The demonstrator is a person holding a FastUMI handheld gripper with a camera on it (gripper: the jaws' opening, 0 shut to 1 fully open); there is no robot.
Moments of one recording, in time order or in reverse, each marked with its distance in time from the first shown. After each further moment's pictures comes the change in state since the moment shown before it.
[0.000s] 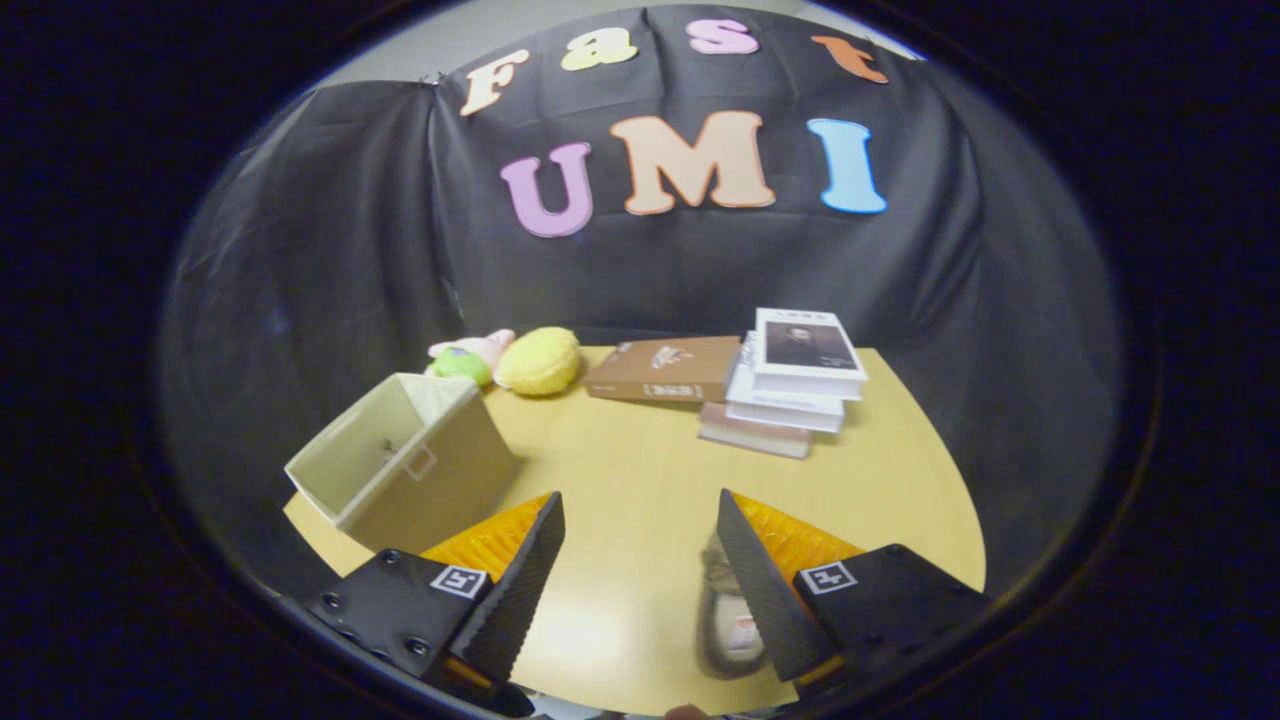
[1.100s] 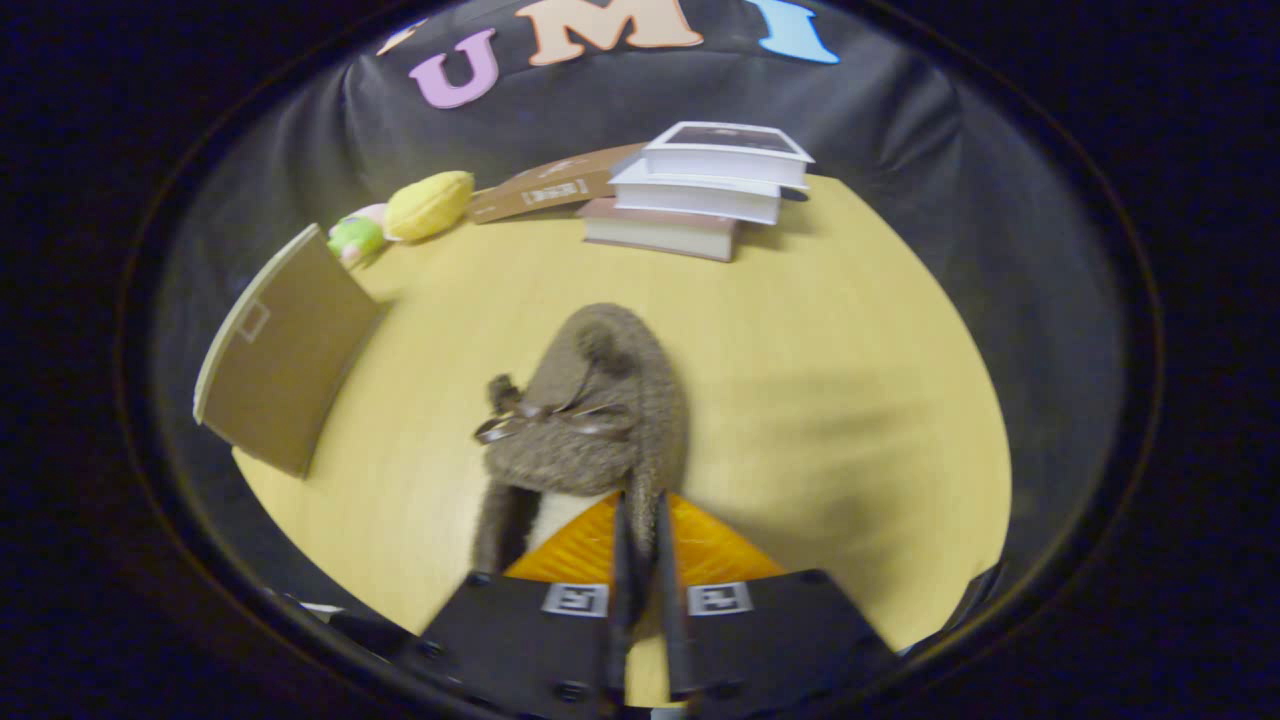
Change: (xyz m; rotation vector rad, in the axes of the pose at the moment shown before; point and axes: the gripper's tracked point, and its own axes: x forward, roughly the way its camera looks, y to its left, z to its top) arm 0.070 -0.116 -0.157 0.073 0.435 -0.100
